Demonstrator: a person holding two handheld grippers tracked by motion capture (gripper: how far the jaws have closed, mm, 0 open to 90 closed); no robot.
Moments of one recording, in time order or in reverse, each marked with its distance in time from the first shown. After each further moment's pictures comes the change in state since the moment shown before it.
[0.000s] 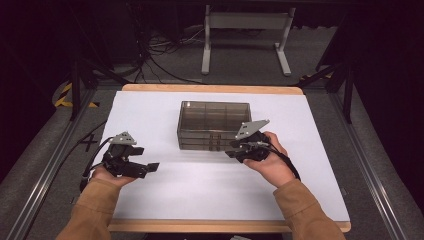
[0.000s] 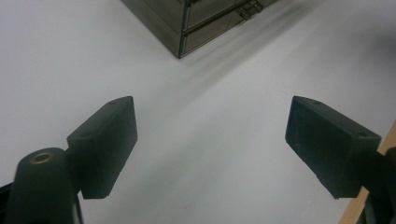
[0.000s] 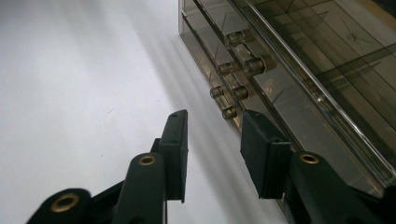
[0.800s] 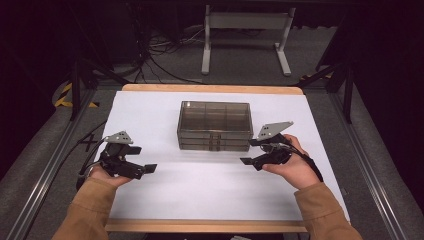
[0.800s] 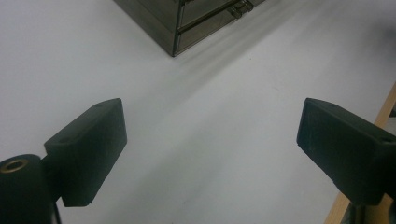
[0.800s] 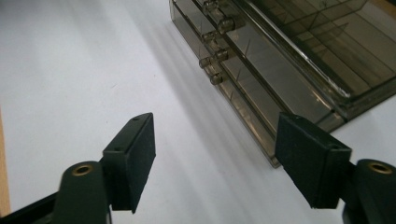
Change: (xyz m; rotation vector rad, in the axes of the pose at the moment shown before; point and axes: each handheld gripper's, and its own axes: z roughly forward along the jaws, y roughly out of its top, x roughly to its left) left arm 0.008 -0.001 -0.005 -0.001 -0.053 -0.003; right arm -0.013 -0.033 -0.034 -0.023 0.016 0.075
